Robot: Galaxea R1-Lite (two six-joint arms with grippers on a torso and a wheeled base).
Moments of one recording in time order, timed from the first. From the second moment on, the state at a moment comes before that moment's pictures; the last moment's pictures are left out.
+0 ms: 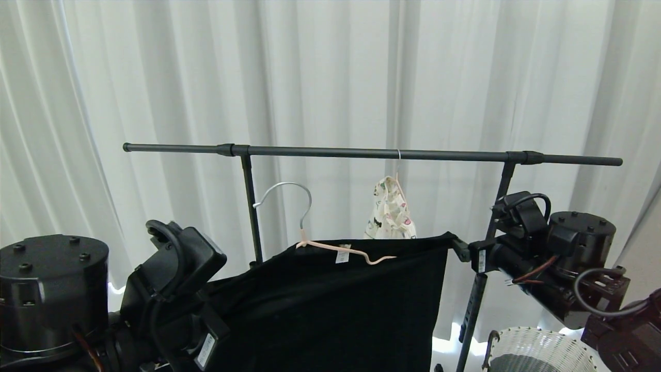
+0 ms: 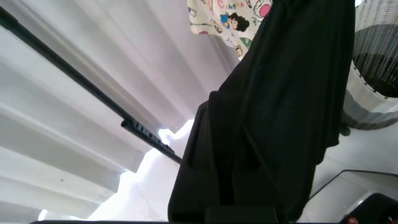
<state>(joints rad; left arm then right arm) -0.57 1.30 -0.41 -0.46 0.04 0.35 0.49 1.83 -0.47 -1.20 -0.25 -0.03</state>
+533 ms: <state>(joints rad) -0.60 1.38 -0.47 -0.46 0.11 0.31 0.56 1.74 -0.39 -1.17 -0.07 -0.03</state>
